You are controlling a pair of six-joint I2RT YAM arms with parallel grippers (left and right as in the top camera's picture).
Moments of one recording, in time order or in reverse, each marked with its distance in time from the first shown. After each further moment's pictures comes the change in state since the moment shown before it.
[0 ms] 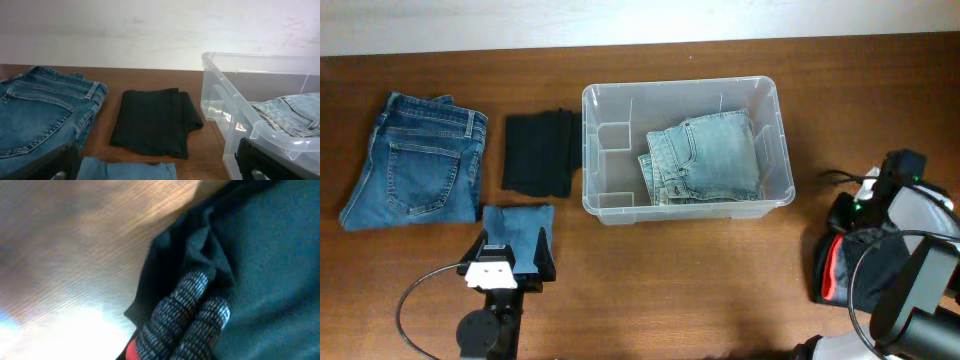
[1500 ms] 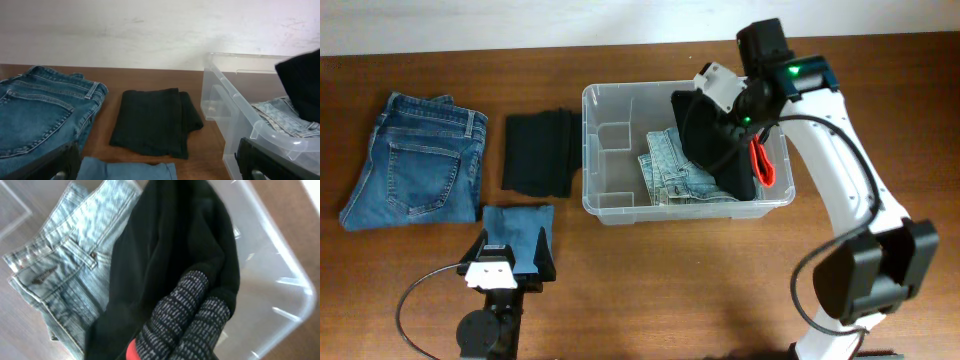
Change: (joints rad) left arm 0.000 0.000 0.000 0.000 0.000 0.000; right arm 0.700 0.208 0.846 -0.377 0.074 -0.798
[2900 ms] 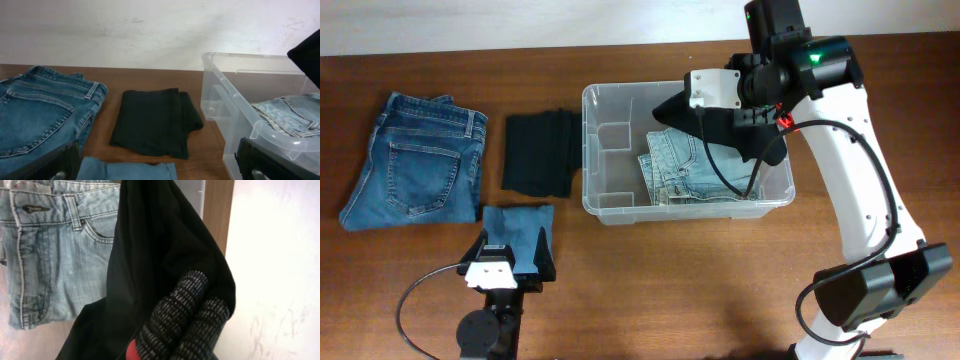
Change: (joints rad) left arm 0.000 0.000 0.000 0.000 0.000 0.000; right arm 0.026 -0.031 0.222 -0.114 0.003 -0.683
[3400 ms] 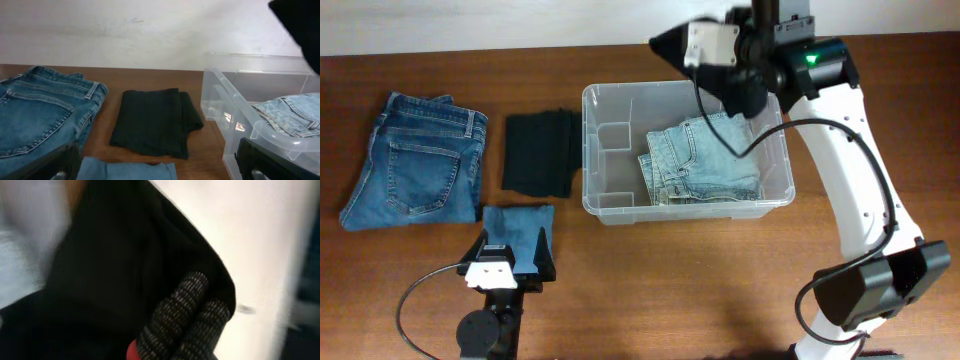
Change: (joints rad) left arm 0.000 0.000 0.000 0.000 0.000 0.000; right arm 0.001 0.000 -0.018 0.504 0.137 -0.017
